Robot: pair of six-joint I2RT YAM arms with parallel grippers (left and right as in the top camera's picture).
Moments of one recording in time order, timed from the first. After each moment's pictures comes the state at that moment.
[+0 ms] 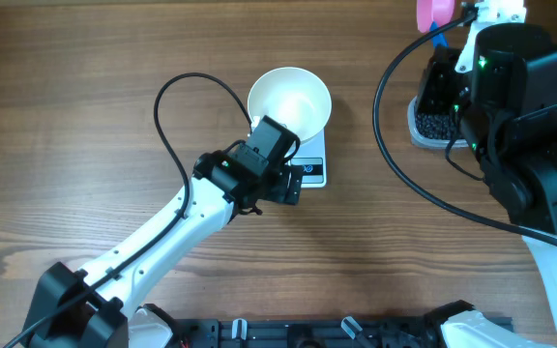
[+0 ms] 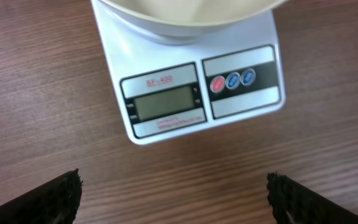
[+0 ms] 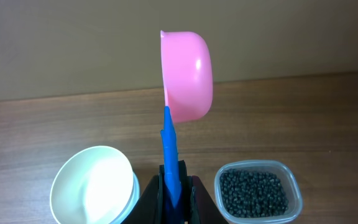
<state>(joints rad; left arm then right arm) -0.66 1.51 1.07 -0.72 -0.10 -0.40 0.35 1.29 1.69 -0.96 0.29 0.26</state>
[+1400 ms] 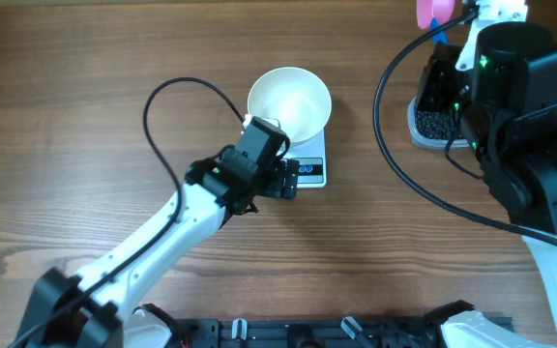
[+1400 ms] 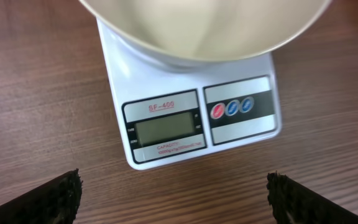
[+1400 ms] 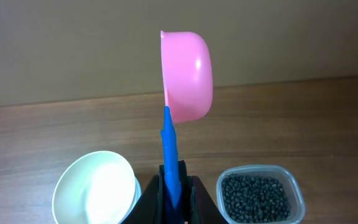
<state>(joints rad) -0.62 1.45 0.98 -0.56 -0.08 -0.41 0.35 1.29 1.69 -0.94 0.29 0.26</state>
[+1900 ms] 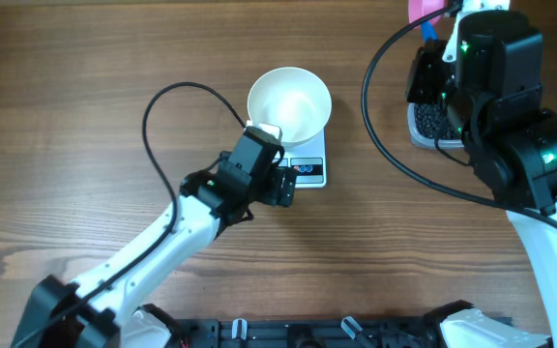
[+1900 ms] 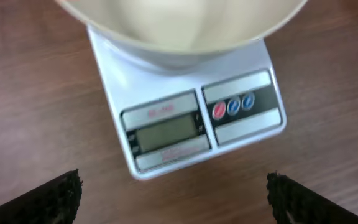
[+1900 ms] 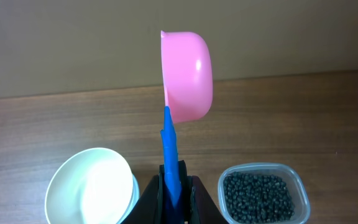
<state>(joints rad) -0.62 1.43 0.88 -0.44 -0.09 -0.31 0.35 1.34 1.69 -0.92 0.29 0.26</state>
